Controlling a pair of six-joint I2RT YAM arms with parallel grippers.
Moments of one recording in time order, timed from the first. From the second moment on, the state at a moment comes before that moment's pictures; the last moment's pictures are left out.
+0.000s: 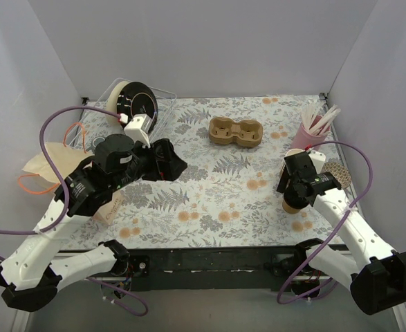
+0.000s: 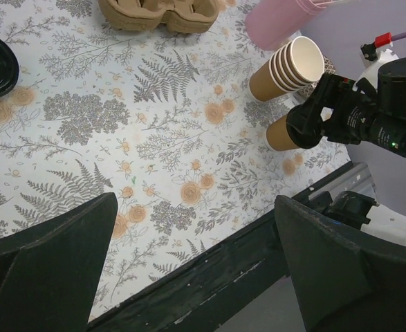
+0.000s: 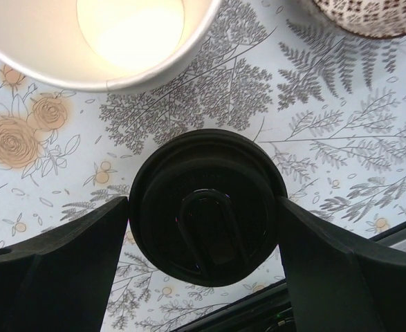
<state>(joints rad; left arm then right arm) -0.75 0.94 1.33 -0.81 -0.06 -0.57 0.35 1.00 0.77 -0.88 0.46 0.61</state>
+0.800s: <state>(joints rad) -0.75 0.93 1.34 -0.79 -0.13 -0.57 0.35 0.97 0.80 -1.01 0.42 0.65</state>
